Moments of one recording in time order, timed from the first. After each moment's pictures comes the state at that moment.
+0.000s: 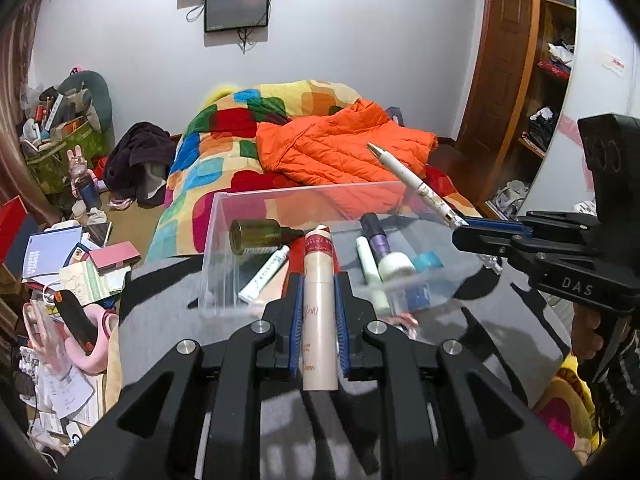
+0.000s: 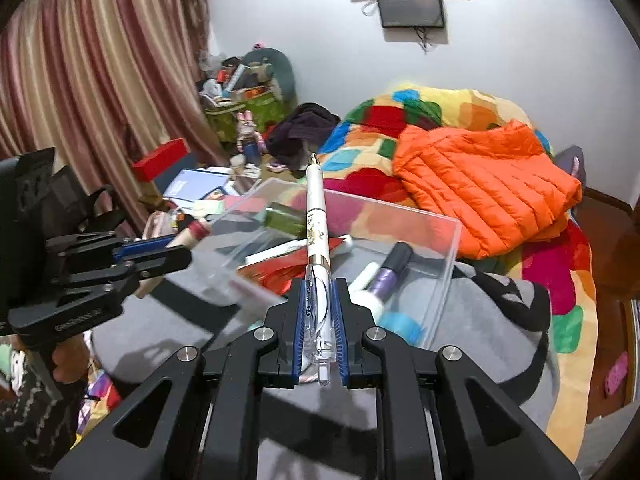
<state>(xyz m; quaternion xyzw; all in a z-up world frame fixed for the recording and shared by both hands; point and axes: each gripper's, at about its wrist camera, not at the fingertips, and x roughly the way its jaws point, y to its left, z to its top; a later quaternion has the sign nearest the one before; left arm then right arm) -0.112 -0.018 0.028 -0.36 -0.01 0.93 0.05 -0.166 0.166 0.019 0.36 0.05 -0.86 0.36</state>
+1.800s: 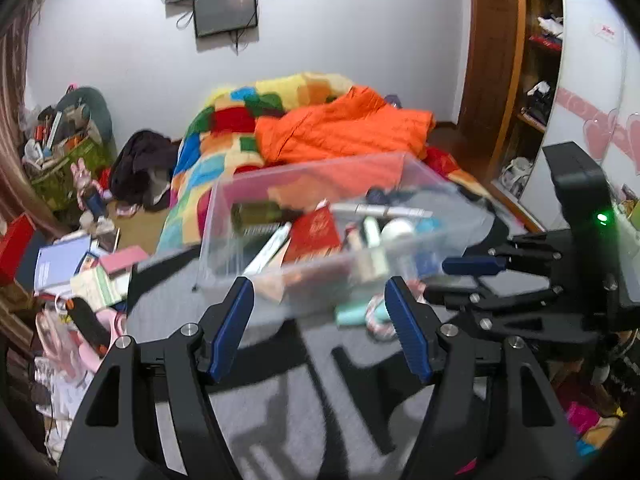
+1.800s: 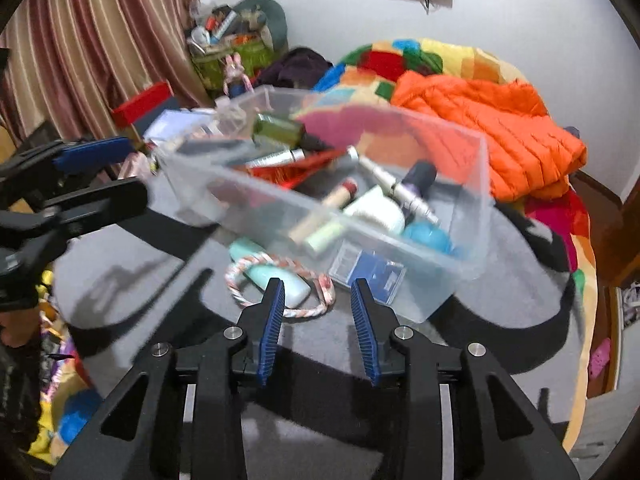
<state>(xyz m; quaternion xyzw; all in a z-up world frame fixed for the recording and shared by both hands) -0.090 -0.011 0.005 -0.37 0.03 0.93 0.04 -0.147 0.141 -0.049 0.42 0.12 -0.84 0.32</state>
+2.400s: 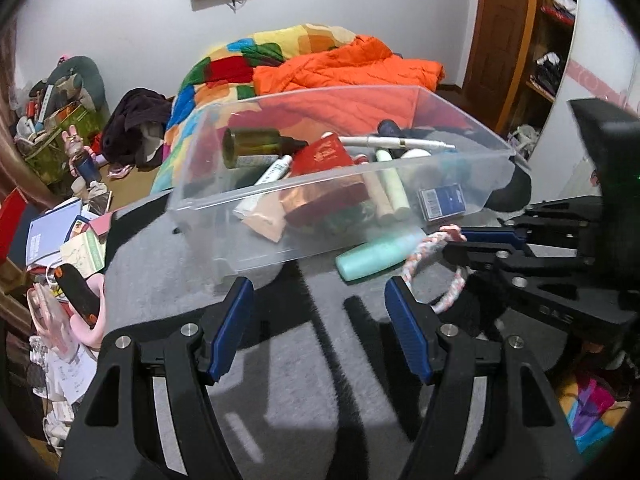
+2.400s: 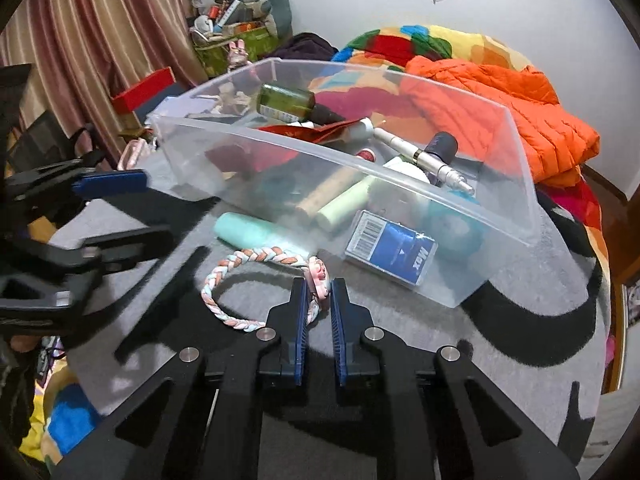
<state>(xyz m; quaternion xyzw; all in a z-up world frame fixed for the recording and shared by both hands) -0.098 -0.010 -0.045 -0.43 0.04 0.90 0.05 -0.142 0.142 -0.071 0.43 0.11 -0.83 0.34</state>
